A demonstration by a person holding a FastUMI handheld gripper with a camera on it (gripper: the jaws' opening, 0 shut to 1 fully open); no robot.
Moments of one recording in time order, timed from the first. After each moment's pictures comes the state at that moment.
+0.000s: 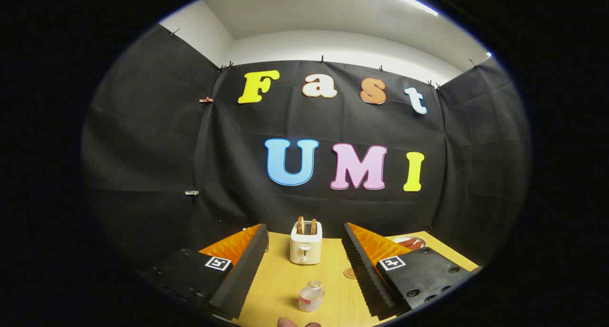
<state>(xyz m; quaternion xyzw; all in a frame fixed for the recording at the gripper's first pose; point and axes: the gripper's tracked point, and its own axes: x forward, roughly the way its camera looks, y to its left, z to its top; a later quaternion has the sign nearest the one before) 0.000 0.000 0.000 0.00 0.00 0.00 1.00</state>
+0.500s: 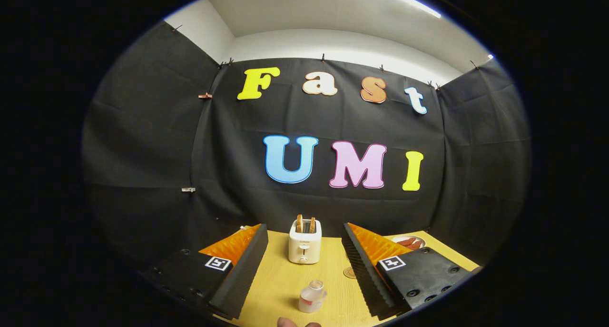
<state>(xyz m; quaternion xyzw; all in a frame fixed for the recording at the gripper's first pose) 0.010 0.004 -0.018 -0.01 0.00 -0.01 1.00</state>
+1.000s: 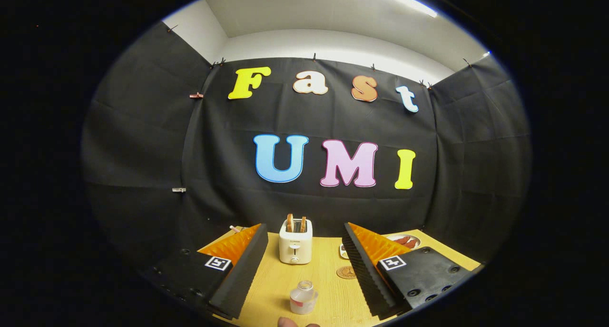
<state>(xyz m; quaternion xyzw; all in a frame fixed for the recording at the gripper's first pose) 0.019 -0.019 -0.035 0.00 -0.01 -0.03 1.00</state>
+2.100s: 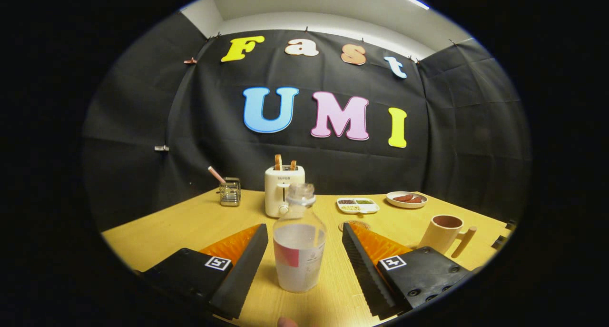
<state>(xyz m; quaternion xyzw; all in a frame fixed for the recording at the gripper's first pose) 0.046 -0.021 -0.278 -0.01 0.06 -0.07 1.00</state>
